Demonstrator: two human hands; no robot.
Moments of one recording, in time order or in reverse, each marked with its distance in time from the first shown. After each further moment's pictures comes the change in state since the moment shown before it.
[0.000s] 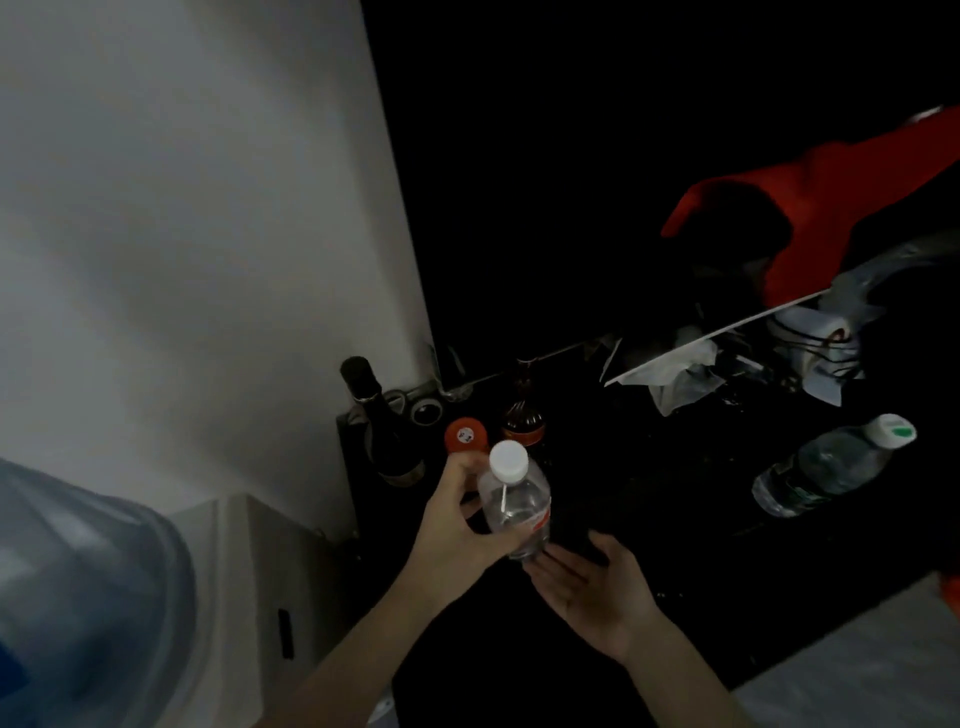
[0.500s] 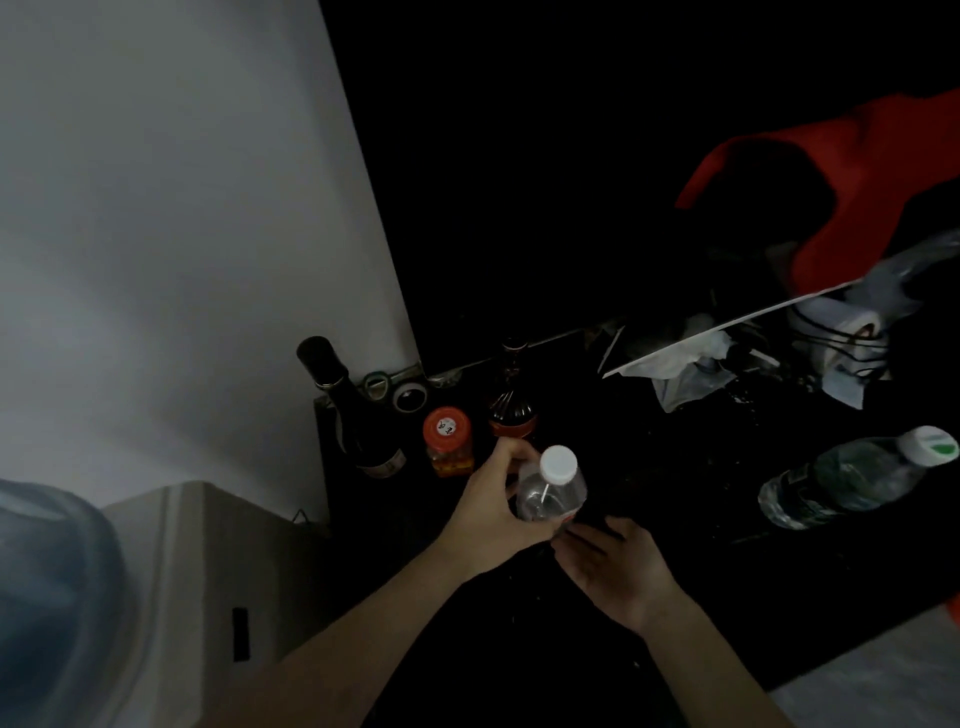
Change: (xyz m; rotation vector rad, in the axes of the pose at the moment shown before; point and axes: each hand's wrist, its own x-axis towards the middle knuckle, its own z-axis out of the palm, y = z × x) left_hand 0.054 -0.038 0.059 0.075 -0.135 -0.045; right_hand 0.047 -0.058 -0.022 -0.114 0.087 -0.102
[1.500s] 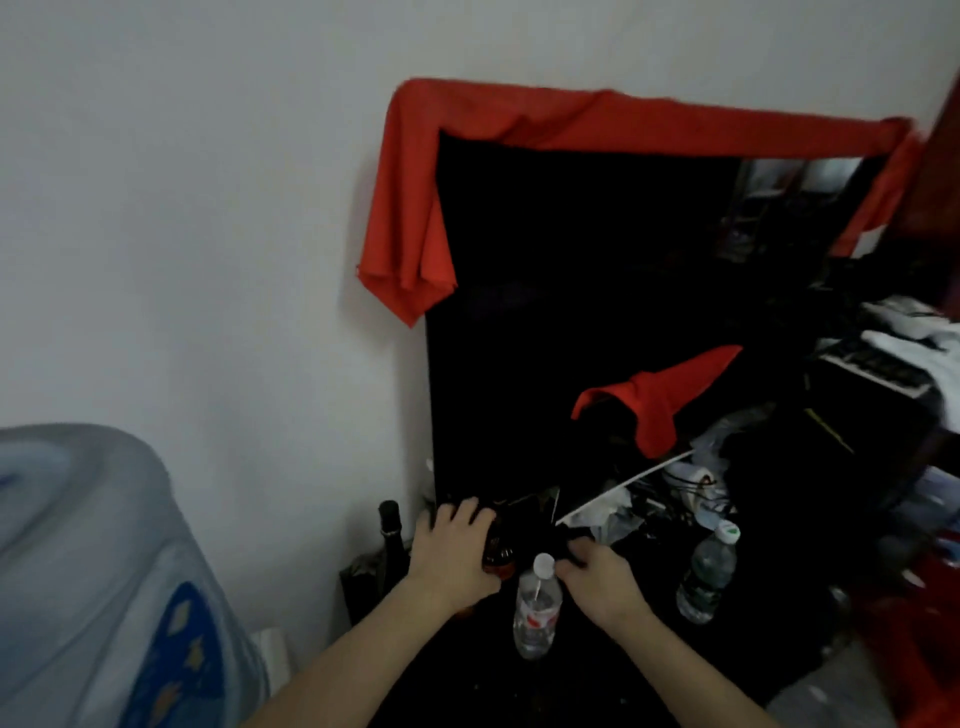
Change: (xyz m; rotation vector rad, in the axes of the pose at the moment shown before) left_hand -0.098 0.183 -0.111 1.175 -0.050 0.189; right_hand -0.247 0.025 0.076 -1.253 0.260 -1.031
